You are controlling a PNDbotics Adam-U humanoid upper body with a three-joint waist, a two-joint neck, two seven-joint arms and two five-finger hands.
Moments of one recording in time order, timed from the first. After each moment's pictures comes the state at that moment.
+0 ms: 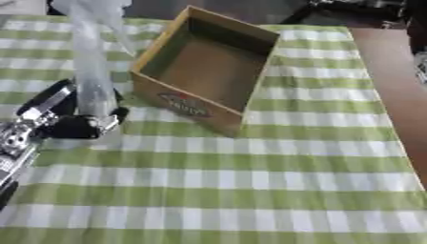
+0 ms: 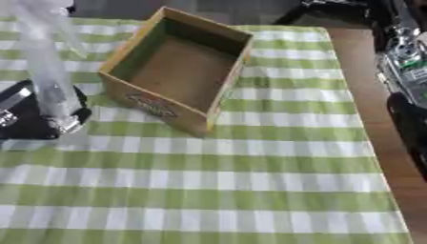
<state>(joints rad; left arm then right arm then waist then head) -0.78 0.53 -0.37 -1.36 0.11 0.00 -0.22 -0.80 -0.70 0.02 -1.26 -0.29 0.06 -0.22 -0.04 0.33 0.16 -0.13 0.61</state>
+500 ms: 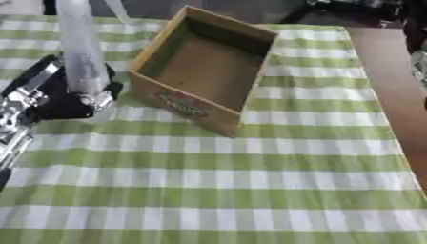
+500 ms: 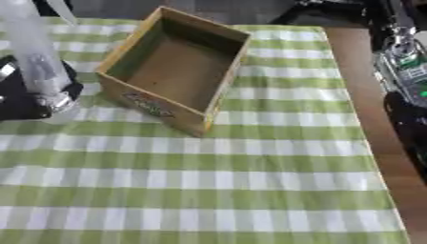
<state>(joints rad) -0.85 0.53 -0.35 -1.39 0.13 0.01 -0.19 -0.80 -0.70 0.02 -1.26 -0.29 0.06 -0.22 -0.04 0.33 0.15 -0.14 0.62</state>
